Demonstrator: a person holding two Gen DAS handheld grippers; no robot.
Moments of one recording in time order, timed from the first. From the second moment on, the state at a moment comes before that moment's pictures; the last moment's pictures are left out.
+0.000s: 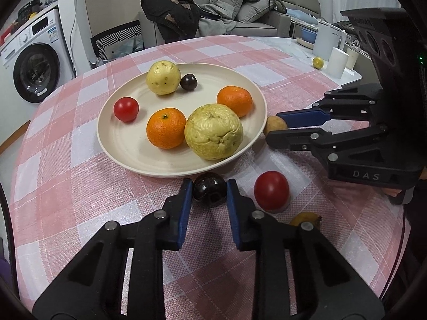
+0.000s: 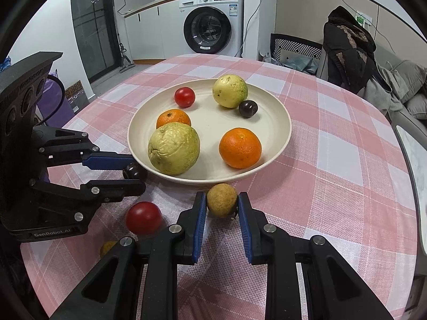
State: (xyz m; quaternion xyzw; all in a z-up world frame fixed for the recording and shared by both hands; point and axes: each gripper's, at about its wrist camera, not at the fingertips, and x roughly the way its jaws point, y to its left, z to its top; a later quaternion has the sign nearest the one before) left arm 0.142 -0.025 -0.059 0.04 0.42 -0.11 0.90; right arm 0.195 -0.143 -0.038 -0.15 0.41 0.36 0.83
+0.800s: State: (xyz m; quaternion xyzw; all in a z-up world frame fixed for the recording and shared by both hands) left arm 0.116 -0.001 -0.020 0.00 0.35 -0.11 0.93; right arm 0.199 -0.164 -0.007 -0.08 0.36 0.35 0.86
